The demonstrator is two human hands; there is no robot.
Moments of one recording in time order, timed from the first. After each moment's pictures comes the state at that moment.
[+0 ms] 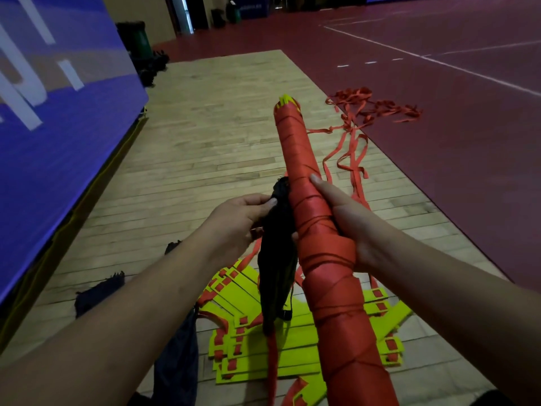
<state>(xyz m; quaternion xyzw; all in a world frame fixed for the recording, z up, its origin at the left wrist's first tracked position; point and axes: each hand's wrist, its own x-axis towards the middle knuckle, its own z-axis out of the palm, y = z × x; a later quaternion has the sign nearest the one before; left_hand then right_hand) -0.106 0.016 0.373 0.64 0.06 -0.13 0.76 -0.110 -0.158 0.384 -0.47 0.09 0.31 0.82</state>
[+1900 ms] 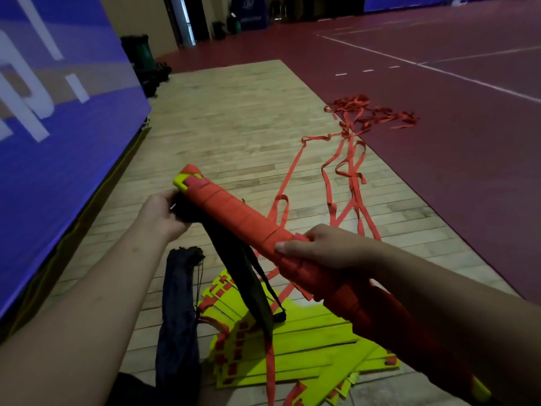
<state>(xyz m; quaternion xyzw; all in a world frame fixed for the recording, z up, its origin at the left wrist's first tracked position) -0.066 0.115 0.376 0.45 0.29 0.03 0.84 -0.116 -0.174 0.370 -0.85 -0.10 0.27 0.43</state>
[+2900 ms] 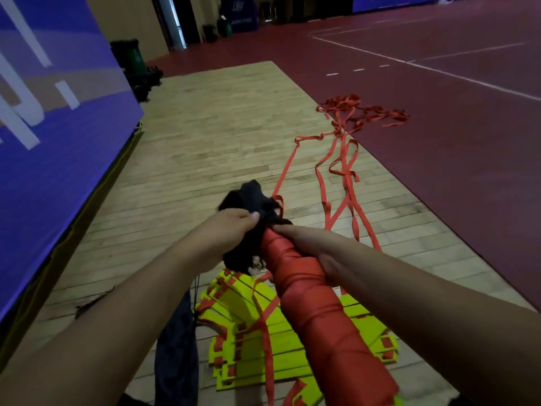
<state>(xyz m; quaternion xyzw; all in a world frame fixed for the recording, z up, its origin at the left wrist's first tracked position) -0.121 0.020 0.386 0.81 0.06 -0.13 0.57 -0.115 -0.136 0.358 -0.60 0.16 0.38 0.69</state>
